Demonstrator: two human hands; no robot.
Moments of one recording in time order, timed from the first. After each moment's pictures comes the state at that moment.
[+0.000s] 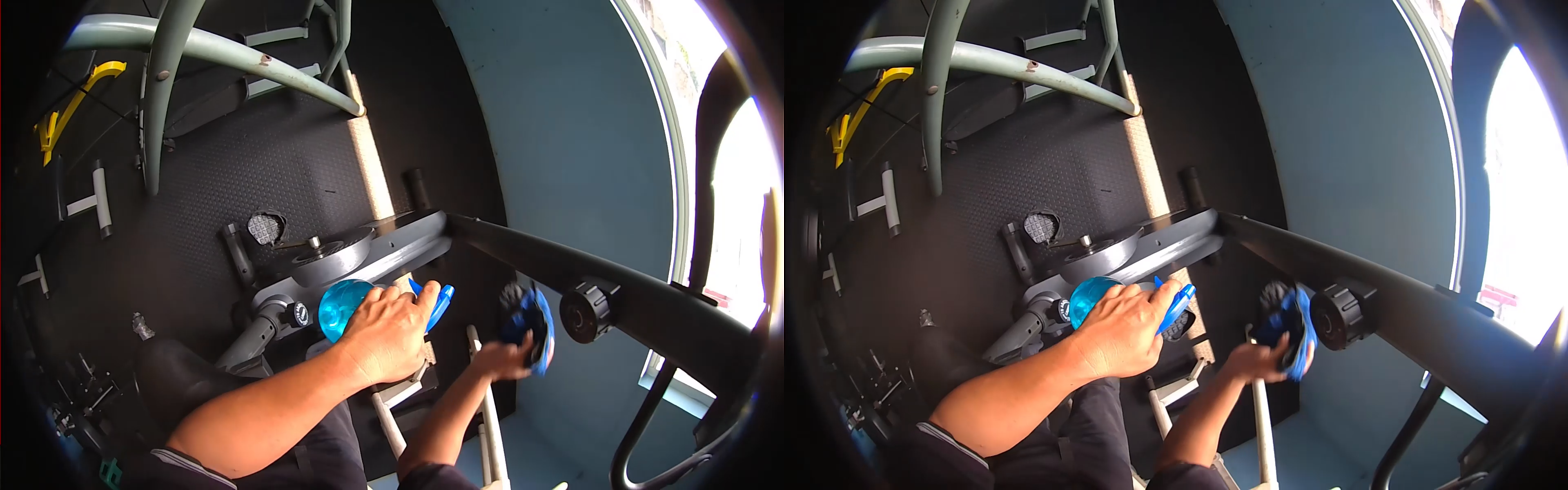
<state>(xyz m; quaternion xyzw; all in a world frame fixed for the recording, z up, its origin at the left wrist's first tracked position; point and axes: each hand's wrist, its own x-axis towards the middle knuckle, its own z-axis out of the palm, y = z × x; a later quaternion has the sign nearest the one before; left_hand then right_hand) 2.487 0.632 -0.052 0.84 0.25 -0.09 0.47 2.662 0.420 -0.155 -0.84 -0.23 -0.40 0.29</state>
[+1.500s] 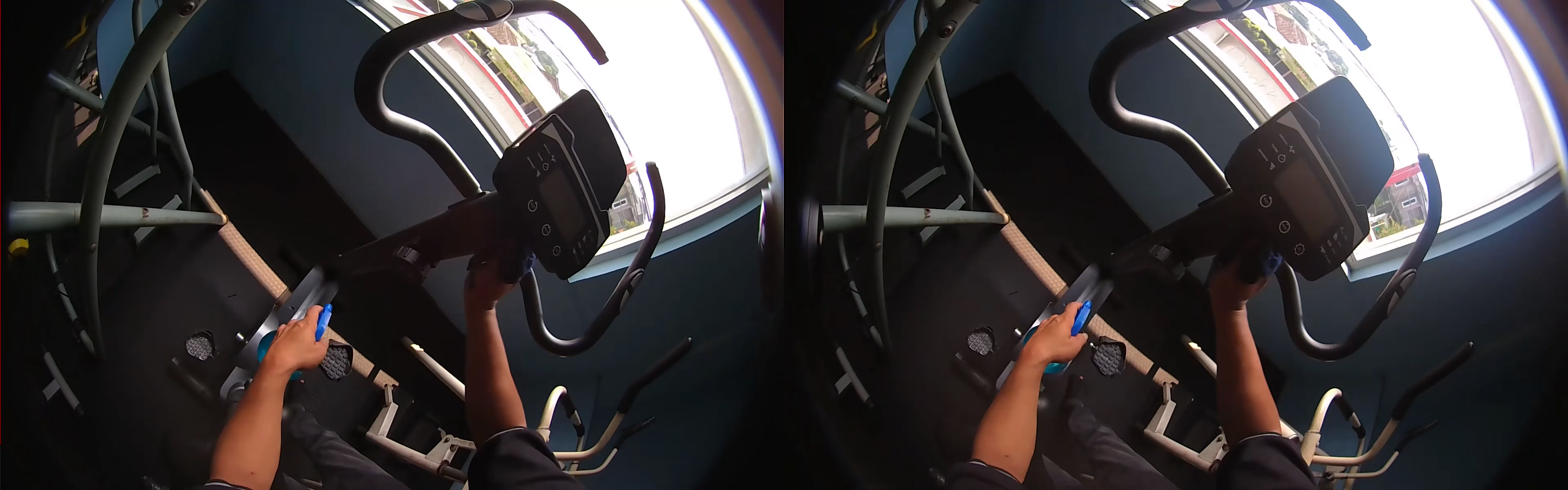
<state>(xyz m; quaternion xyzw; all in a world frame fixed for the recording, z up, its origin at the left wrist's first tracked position) 2.491 0.649 -0.049 0.82 0.20 -0.15 0.52 2.728 0.463 0.075 -0.84 -0.27 -0.40 0.24</state>
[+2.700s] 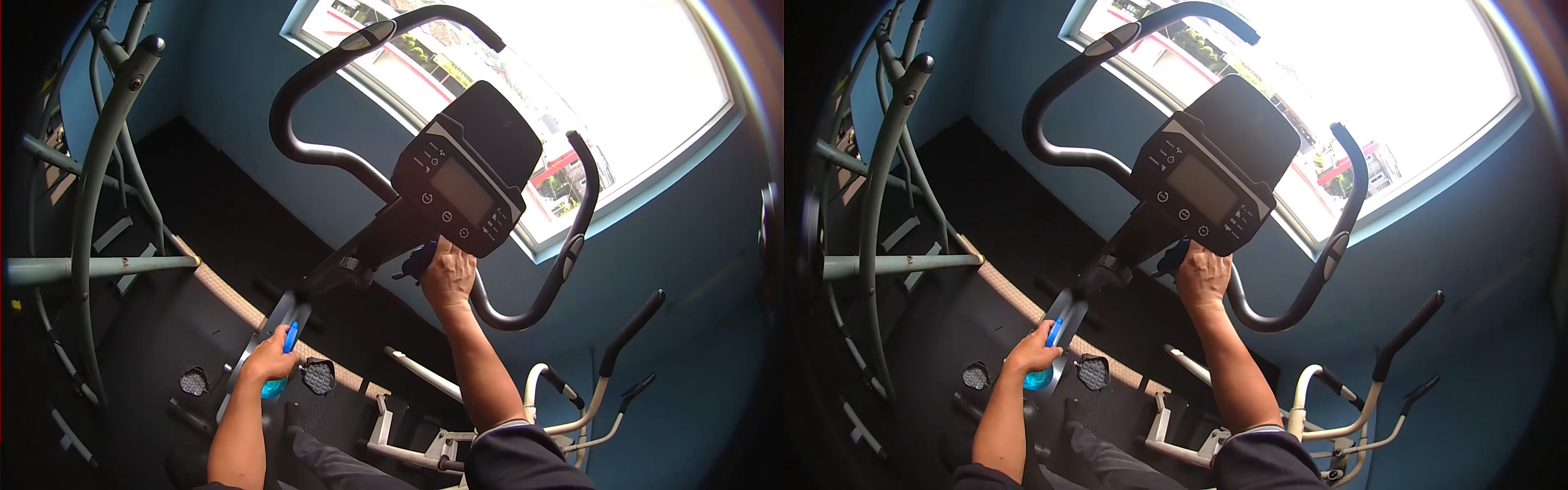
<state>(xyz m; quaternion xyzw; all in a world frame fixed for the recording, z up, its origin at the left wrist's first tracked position) 2.490 0.650 -0.045 0.81 0.19 -0.17 0.54 2.712 0.440 0.119 -0.88 -0.30 -0.35 -0.12</state>
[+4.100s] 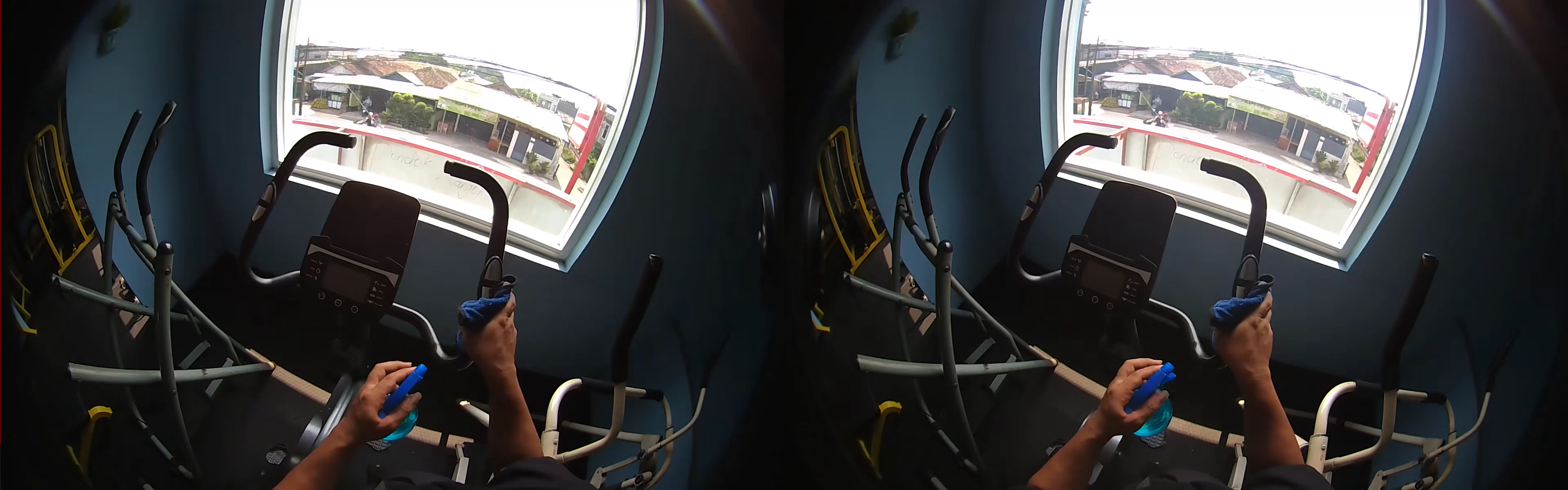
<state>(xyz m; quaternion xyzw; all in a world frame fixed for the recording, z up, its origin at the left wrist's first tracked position) 2.522 0.494 0.201 0.78 -0.15 0.24 0.56 2.664 0.313 0.246 -0.91 -0.07 -0.25 0.32</state>
